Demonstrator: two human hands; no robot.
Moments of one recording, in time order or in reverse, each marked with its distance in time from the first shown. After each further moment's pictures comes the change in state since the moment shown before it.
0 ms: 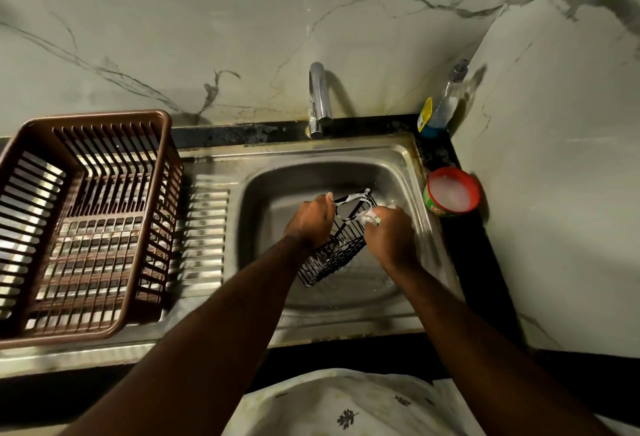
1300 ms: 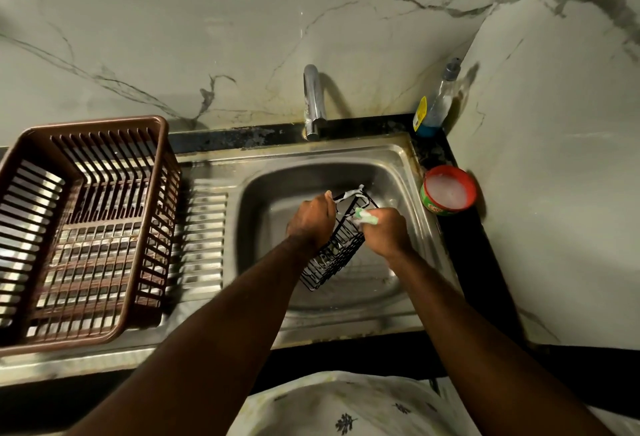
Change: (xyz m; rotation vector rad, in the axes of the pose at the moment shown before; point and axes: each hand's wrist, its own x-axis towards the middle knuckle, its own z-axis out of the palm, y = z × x) left_hand 0.005 0.007 0.007 0.093 0.008 -0.039; right_hand 0.011 0.003 0.001 0.214 -0.177 0.164
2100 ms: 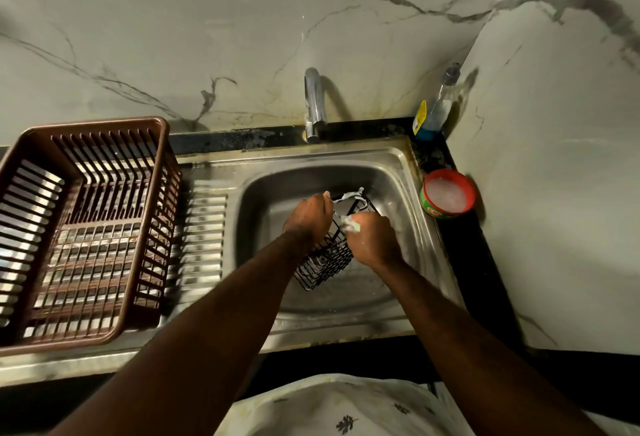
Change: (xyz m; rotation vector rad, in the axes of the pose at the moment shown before) left_hand 0.012 -0.006 -0.006 -0.020 -0.046 -0.023; right_hand -0.016 -0.016 0.010 -0.257 -0.013 -0.257
